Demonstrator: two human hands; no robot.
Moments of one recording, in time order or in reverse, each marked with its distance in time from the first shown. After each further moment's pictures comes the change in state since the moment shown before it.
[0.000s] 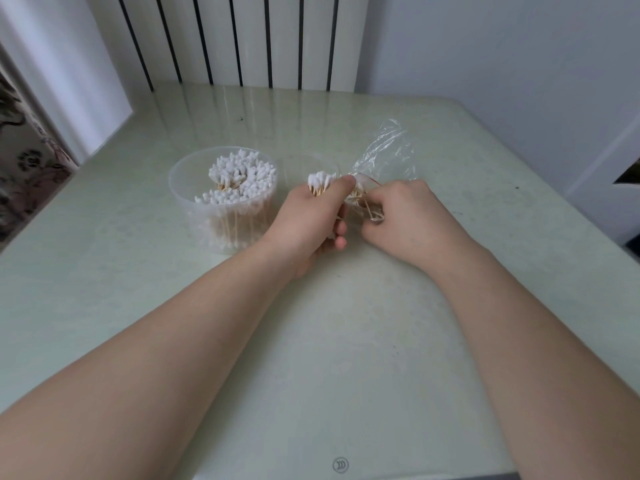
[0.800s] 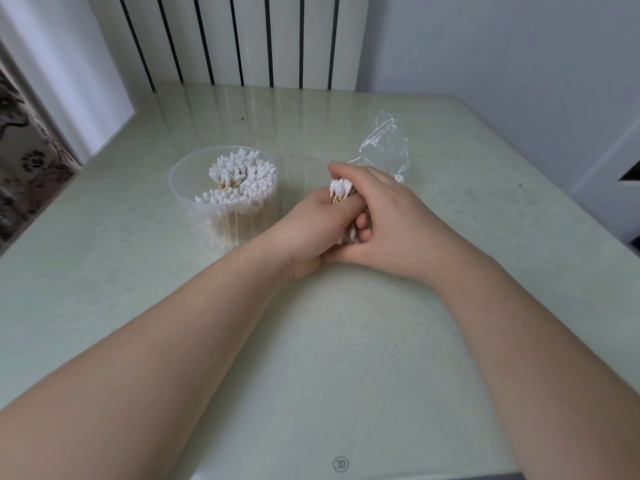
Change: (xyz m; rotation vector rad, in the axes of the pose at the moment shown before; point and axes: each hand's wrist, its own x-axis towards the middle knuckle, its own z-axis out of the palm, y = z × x) left_hand -0.007 0.000 0.000 0.055 -0.272 0.001; right_hand -0.016 -0.019 -0.009 0.389 -0.046 -0.211
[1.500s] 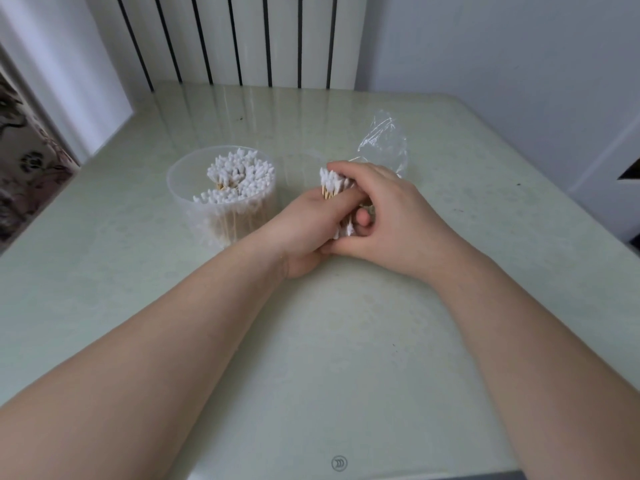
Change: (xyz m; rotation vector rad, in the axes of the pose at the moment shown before) left_hand -0.001 0.003 -0.004 -0.081 -0.045 -0.040; right_hand 0.001 0.001 0.001 -0.007 0.083 -0.039
